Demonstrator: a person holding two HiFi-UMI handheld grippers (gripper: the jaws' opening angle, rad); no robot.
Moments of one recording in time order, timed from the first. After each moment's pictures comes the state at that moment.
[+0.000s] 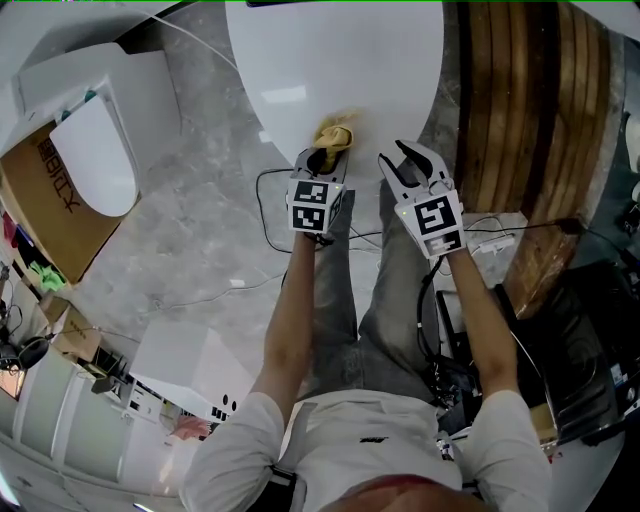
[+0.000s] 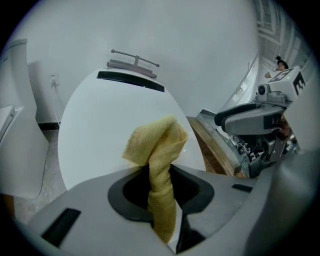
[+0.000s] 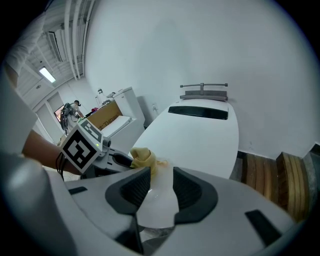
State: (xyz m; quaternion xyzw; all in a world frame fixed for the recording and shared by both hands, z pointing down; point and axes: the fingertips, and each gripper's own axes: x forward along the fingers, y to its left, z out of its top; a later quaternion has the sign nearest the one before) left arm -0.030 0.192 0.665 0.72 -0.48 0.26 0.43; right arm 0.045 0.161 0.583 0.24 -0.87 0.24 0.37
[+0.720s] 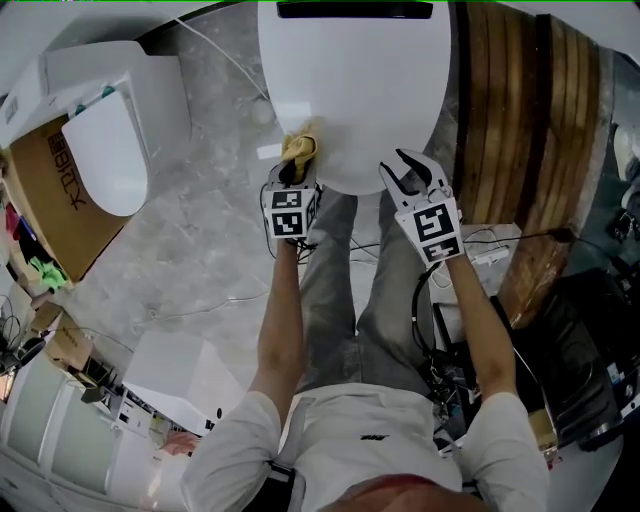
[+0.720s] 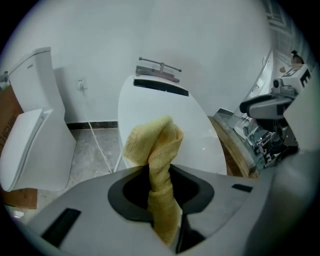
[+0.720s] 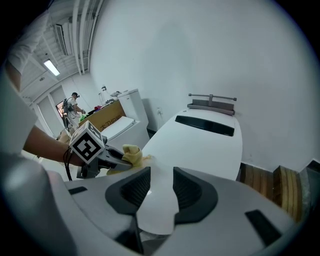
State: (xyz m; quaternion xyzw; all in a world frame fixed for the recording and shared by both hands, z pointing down) left arm -0.137 0.221 0.651 0.67 -0.54 0.29 0.43; right arm 0.010 0.163 0.538 0.24 -0.87 0.21 0.38
